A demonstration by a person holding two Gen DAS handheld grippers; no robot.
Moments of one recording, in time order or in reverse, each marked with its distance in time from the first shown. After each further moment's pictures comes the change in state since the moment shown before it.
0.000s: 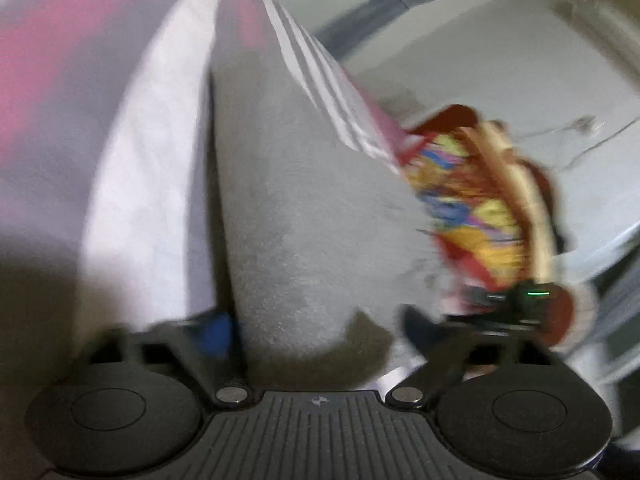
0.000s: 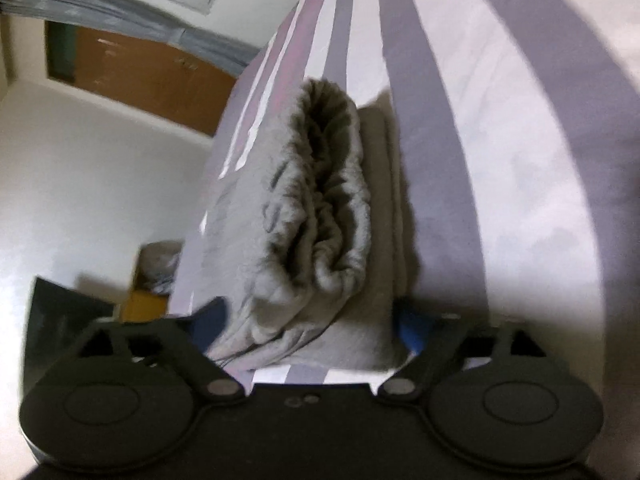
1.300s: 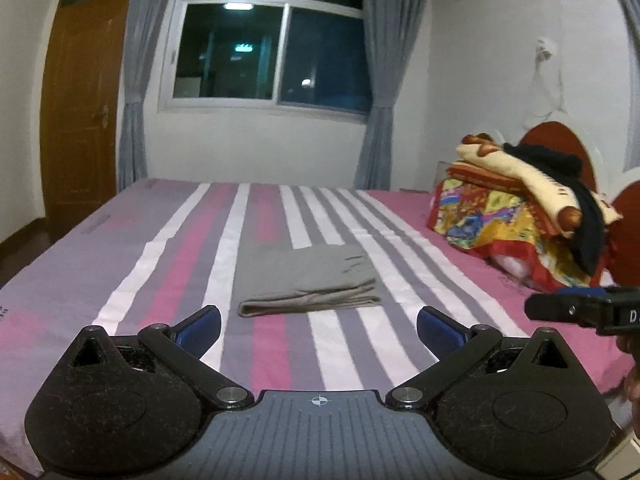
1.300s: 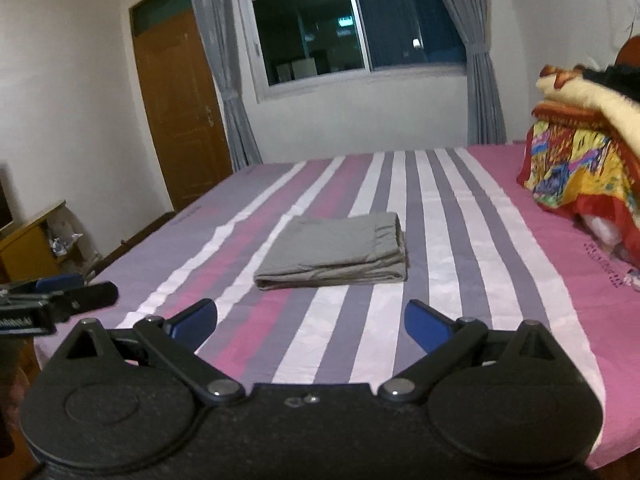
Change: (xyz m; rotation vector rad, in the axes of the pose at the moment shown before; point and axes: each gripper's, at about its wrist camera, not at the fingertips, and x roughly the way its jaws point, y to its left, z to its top) left arm -0.295 -0.343 -0.292 0.494 -0.478 0.502; right arm -0.210 0.269 -0.337 -0.593 -0.501 -0.393
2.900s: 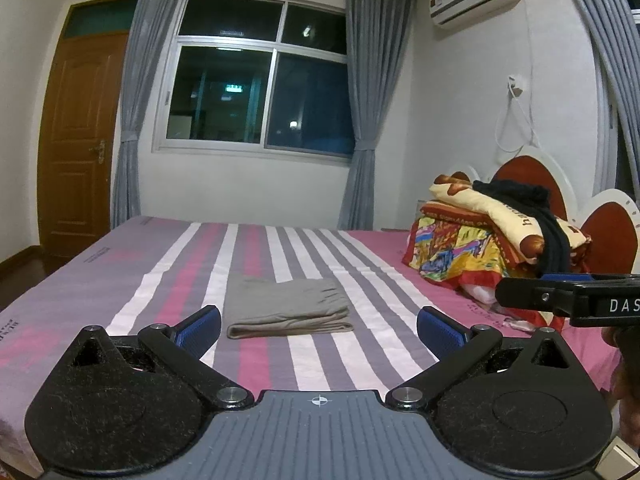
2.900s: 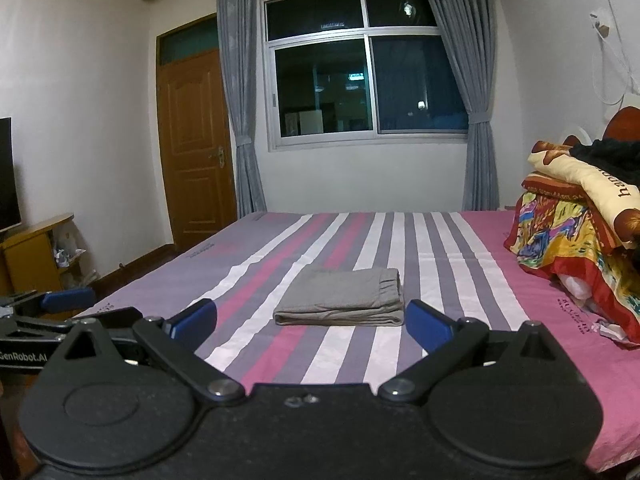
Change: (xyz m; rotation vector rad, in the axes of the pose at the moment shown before) left arm -0.089 -0.011 -0.014 -0.002 -0.124 -0.023; right arm -0.070 0.054 -0.011 -0.088 -0.140 -0.034
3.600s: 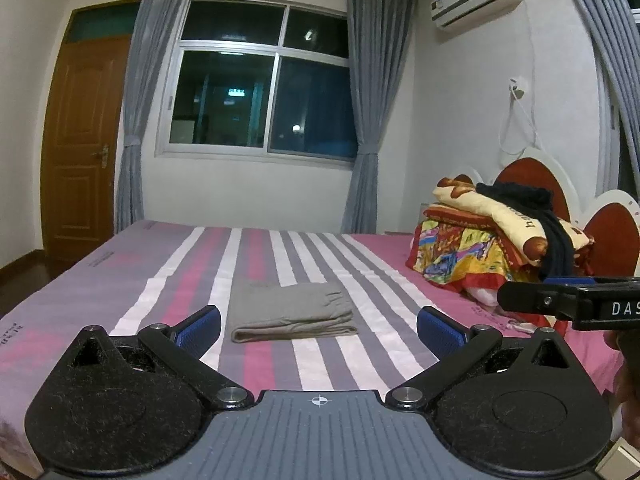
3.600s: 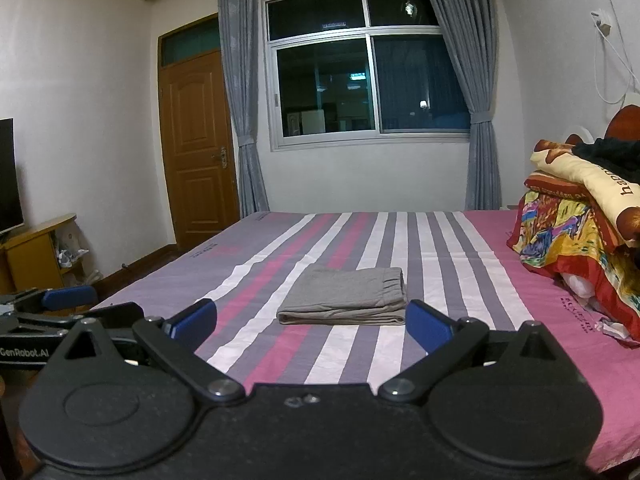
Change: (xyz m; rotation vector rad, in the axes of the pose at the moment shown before) left arm -0.002 -0.008 -0.002 0.007 -0.016 0.010; right arm -0.003 -0.005 0.002 0.007 -0.002 0.009
